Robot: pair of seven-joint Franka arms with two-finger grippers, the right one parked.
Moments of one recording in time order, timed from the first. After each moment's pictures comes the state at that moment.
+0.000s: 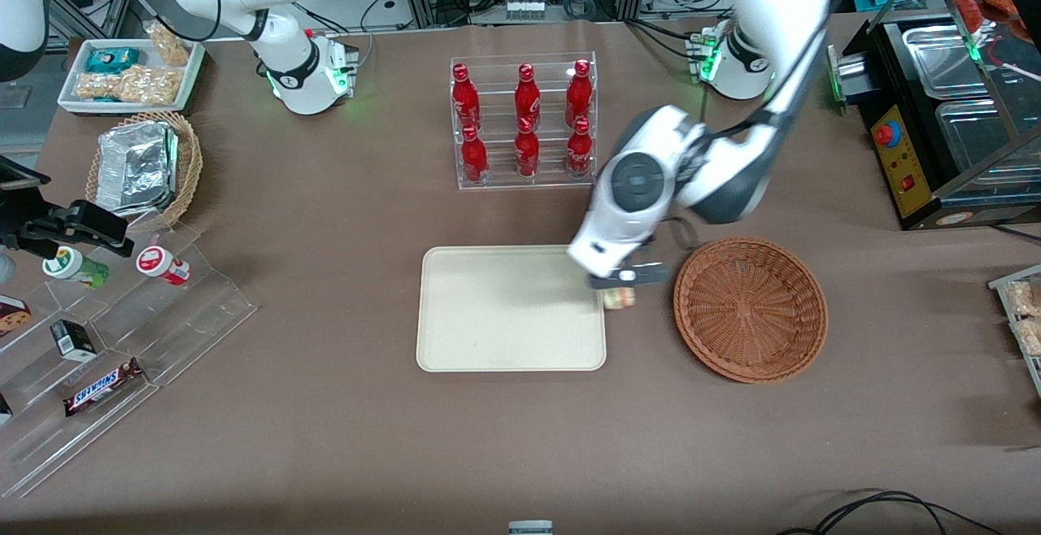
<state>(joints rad) -0.42 0.54 -0.29 -1.59 0.07 2.00 -0.77</state>
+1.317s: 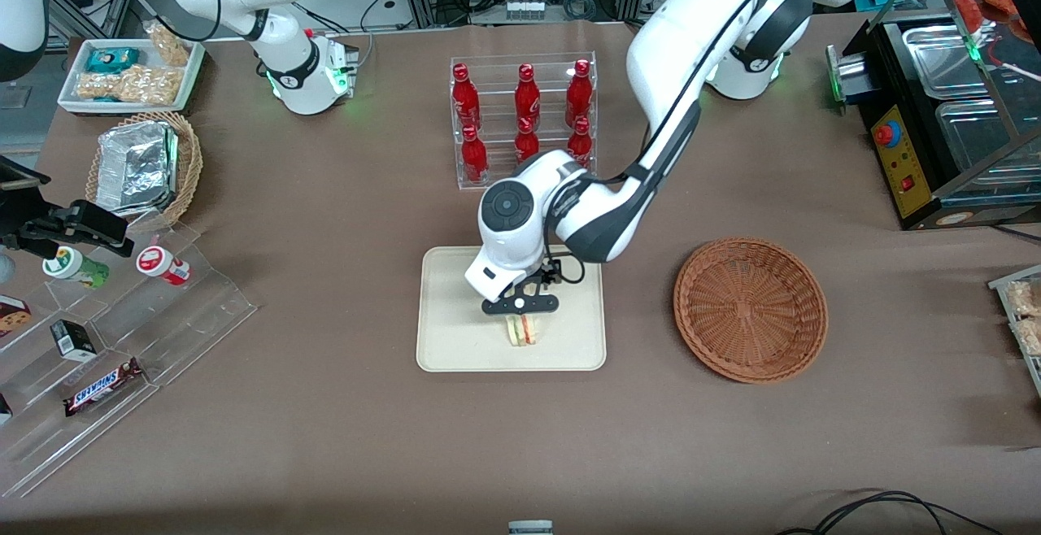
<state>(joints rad) -0.65 0.87 -0.16 -1.09 0.14 1.95 -0.88</state>
